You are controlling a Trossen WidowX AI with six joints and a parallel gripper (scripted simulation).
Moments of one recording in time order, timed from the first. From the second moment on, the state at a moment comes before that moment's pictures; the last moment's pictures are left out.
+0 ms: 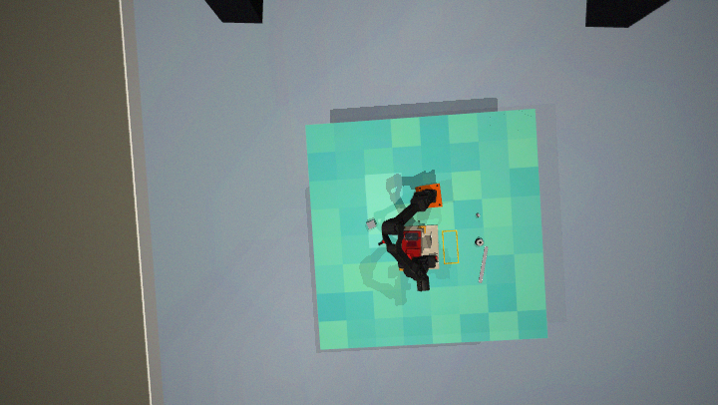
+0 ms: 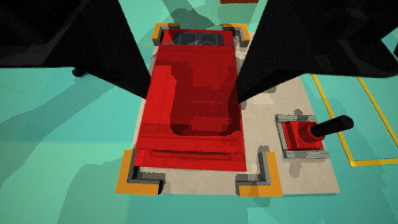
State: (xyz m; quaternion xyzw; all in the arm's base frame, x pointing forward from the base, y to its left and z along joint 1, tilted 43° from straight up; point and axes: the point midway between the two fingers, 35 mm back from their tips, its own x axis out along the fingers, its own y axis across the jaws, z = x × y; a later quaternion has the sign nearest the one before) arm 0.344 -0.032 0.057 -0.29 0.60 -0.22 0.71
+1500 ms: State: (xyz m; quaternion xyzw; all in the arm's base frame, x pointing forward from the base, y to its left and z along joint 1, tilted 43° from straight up) arm 0.347 -0.035 0.056 -0.28 0.60 -0.22 0.71
